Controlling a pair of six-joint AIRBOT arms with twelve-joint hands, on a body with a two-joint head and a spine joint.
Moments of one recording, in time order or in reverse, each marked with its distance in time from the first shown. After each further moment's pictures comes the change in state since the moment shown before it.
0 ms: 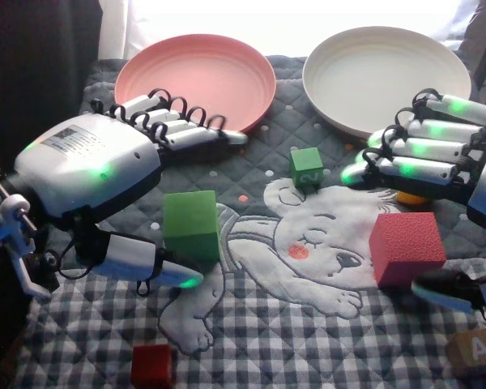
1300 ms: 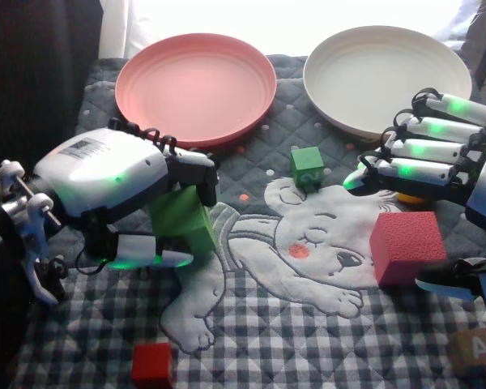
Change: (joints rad) left arm -0.013 -0.083 0.087 -0.055 0.089 -0.002; right arm 0.000 -0.004 0.000 0.000 0.001 0.000
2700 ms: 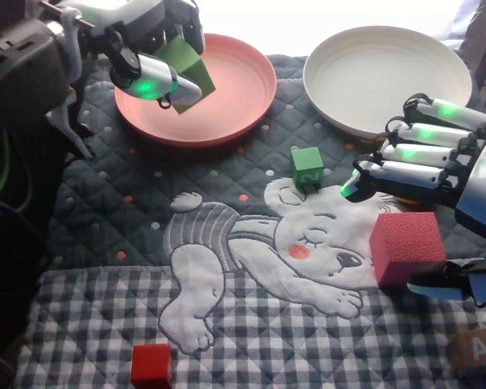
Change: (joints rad) left arm -0.368 -0.270 0.500 -0.177 0.360 0.002; right arm 0.005 -0.032 0.023 0.000 0.004 0.000
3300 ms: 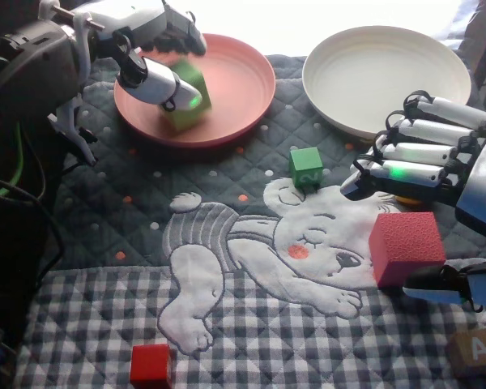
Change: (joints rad) left arm -0.005 -0.057 0.090 -0.039 0.084 0.000; right arm 0.002 0.000 0.002 0.000 0.000 0.000
